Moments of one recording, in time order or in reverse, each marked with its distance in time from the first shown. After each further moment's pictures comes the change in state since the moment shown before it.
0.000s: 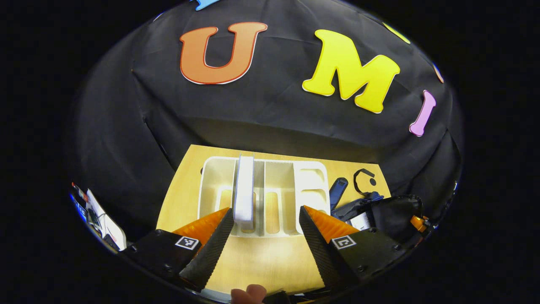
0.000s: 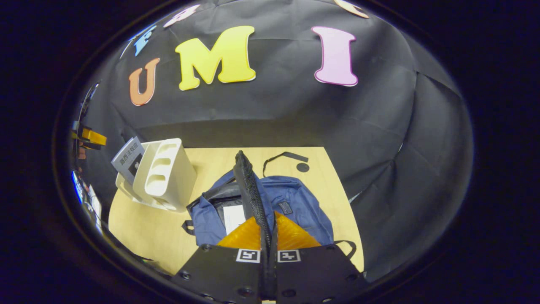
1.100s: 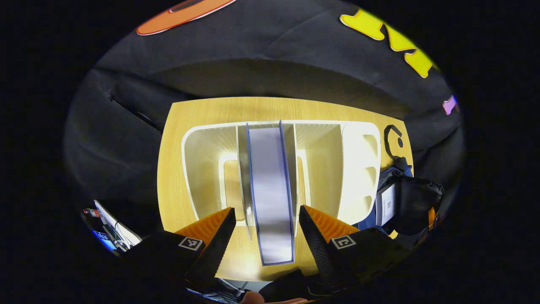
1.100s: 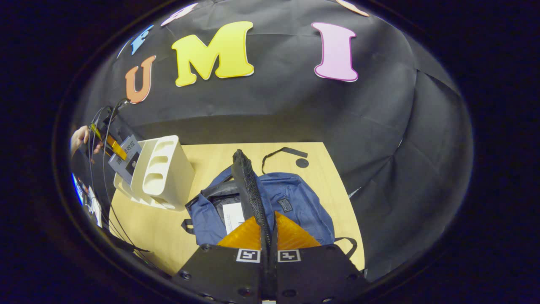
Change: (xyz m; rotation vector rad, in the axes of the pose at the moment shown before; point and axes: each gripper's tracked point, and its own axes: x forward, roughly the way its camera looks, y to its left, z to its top) left arm 0.120 0.039 -0.039 0.048 0.516 0.003; right arm 0.008 -0.001 -0.001 -0.013 0.031 -0.034
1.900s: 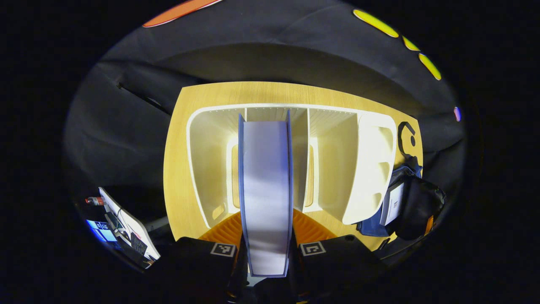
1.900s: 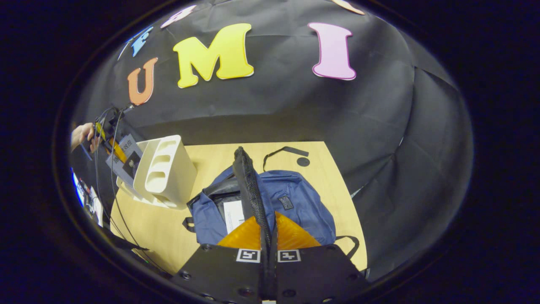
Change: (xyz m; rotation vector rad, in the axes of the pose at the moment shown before) left arm -0.018 0.008 -0.017 -0.048 0.068 0.081; right arm -0.004 -0.004 -0.012 0.009 -0.015 0.029
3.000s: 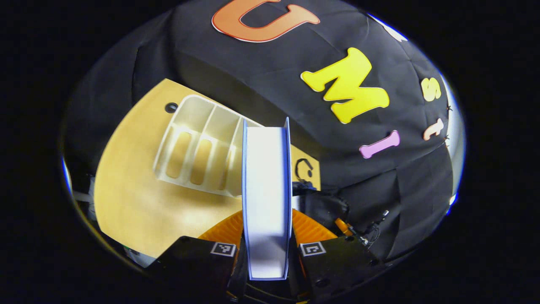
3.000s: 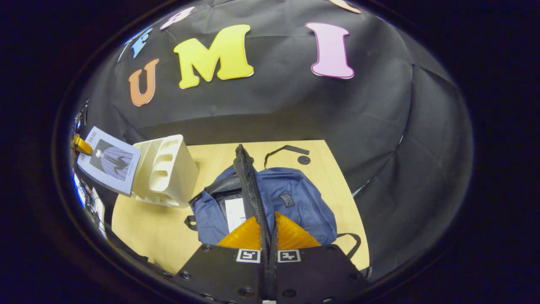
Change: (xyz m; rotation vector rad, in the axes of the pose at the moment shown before) left arm -0.147 -0.082 -0.101 -0.268 -0.339 -0.712; right arm -0.007 -0.001 -0.012 0.001 0.000 0.006
